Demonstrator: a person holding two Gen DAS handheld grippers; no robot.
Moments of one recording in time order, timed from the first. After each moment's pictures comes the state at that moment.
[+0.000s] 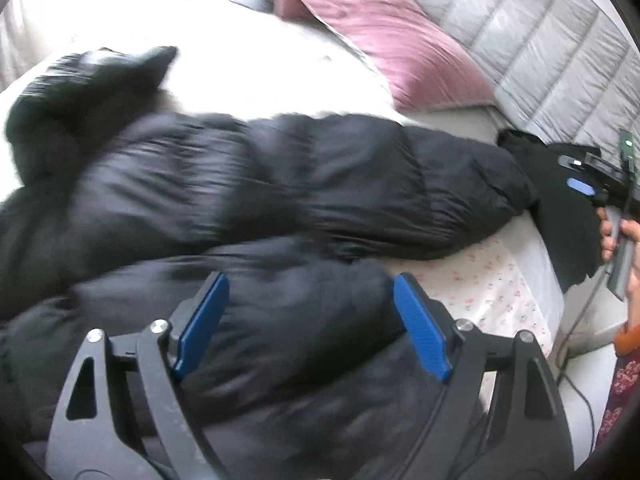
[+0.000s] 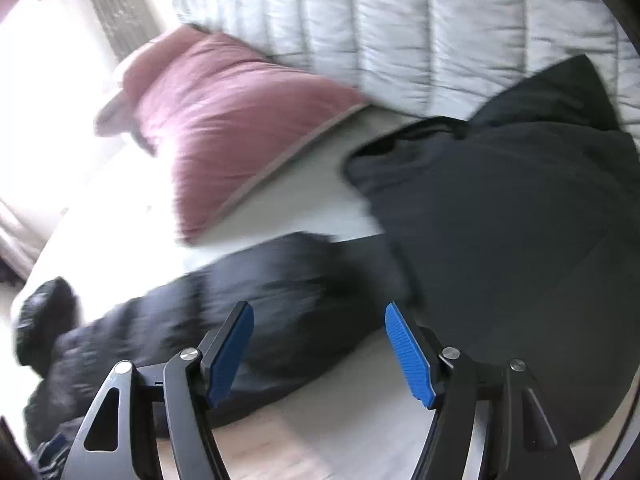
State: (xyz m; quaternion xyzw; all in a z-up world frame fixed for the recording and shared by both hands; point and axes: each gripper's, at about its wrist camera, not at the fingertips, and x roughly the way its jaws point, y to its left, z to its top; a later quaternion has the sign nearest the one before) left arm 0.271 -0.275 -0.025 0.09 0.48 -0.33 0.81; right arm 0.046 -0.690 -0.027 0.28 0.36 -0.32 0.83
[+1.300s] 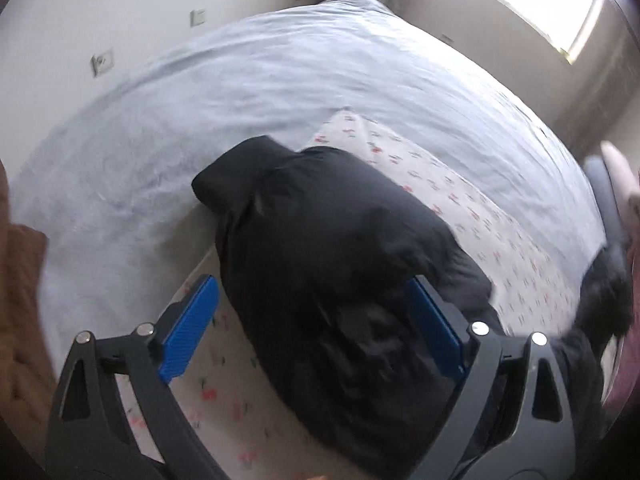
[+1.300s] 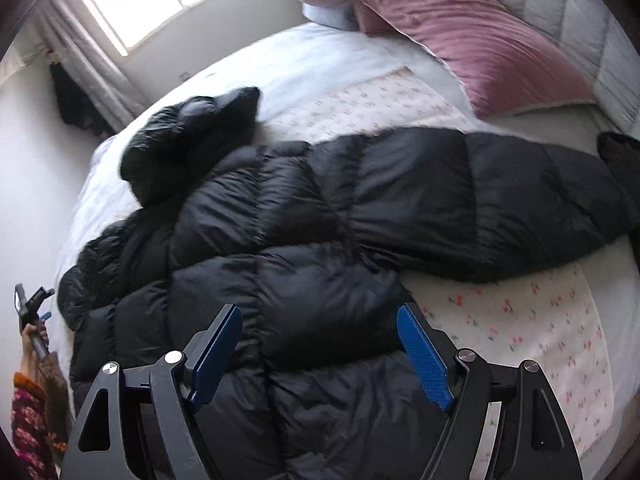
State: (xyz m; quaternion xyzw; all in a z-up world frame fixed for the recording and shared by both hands) left arm 0.534 0.433 -0.113 -0.20 0.47 0.13 0.85; right arm 0.179 -0.360 -0.059 0.20 0.49 -0.13 0.84
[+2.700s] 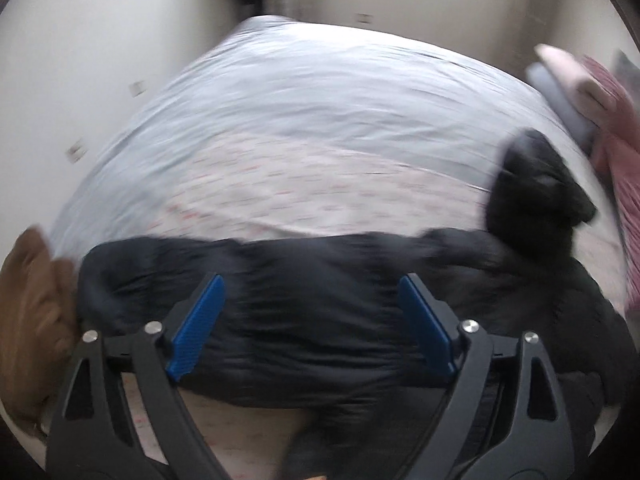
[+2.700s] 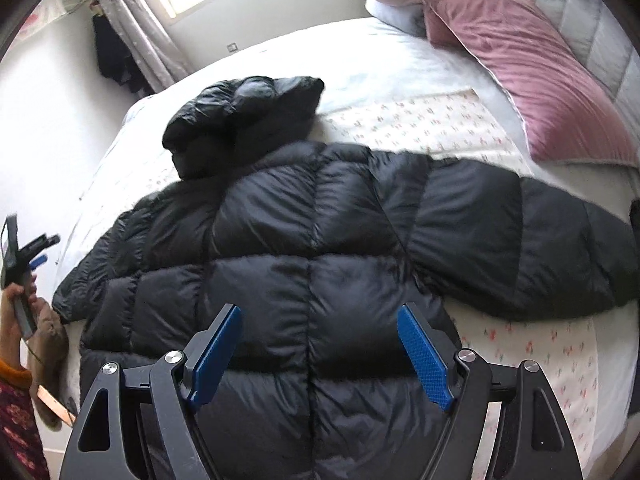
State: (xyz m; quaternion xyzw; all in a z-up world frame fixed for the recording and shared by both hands) left arm 0.465 0.176 0.014 -0.02 0.48 0.05 0.88; right arm 0.228 -0.315 -0.027 0.12 0.50 -0.04 0.86
